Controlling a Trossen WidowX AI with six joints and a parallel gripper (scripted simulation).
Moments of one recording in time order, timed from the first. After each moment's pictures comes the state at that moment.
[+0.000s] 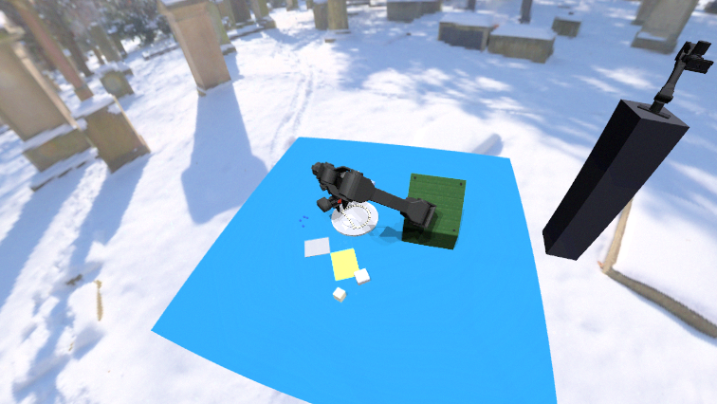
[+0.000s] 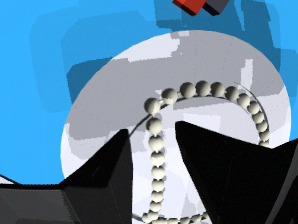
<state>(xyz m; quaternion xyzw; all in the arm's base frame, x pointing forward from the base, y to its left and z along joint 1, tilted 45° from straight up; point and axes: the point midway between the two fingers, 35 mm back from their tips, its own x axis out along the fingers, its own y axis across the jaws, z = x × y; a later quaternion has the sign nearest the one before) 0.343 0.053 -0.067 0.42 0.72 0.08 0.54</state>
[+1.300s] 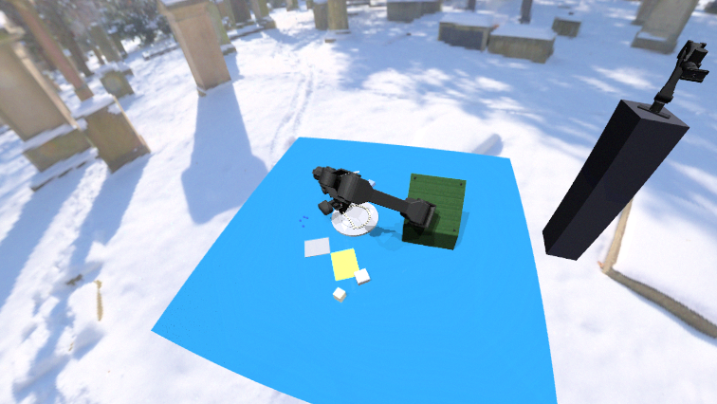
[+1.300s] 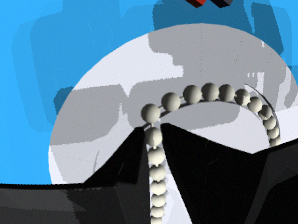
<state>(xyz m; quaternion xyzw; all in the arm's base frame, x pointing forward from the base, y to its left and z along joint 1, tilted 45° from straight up) 0.338 0.065 -0.080 0.43 0.72 0.08 0.54</state>
